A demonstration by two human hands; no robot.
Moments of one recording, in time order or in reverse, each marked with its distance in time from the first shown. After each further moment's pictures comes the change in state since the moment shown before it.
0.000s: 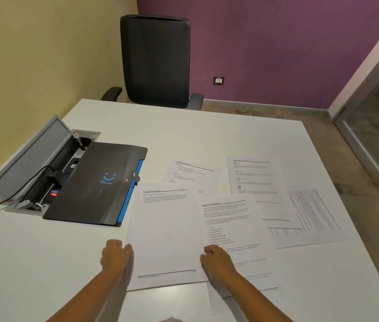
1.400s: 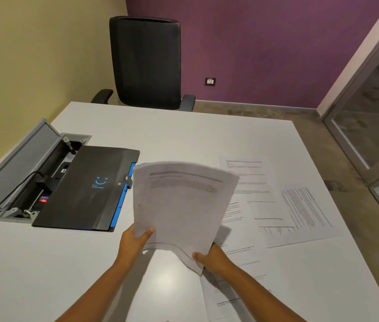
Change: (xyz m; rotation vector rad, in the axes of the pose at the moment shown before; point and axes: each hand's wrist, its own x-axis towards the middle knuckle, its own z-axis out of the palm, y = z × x) left_hand -0.034 0.051 0.014 -0.356 -0.232 0.378; right_hand 0.007 -0.004 -0.012 0.116 -0.077 -0.144
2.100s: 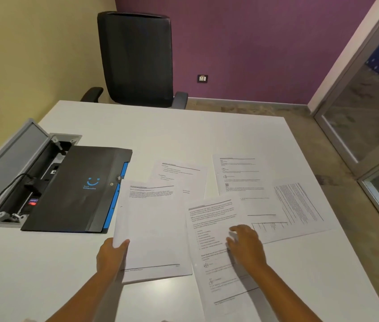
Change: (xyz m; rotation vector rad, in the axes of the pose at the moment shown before) left_hand 0.020 -0.049 -0.021 0.325 0.203 -0.242; right_hand -0.014 0.032 -0.071 -0.394 0.522 -0.090
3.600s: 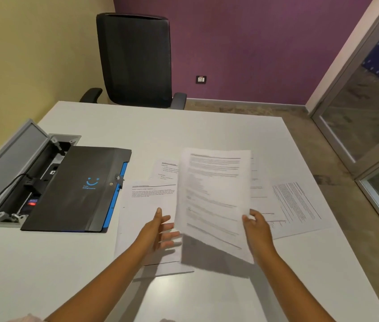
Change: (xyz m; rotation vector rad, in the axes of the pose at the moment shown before) left_hand -0.058 0.091 0.025 -0.550 -0.679 -0.086; right_hand 0.008 -0.018 -0.034 0.808 0.178 0.265
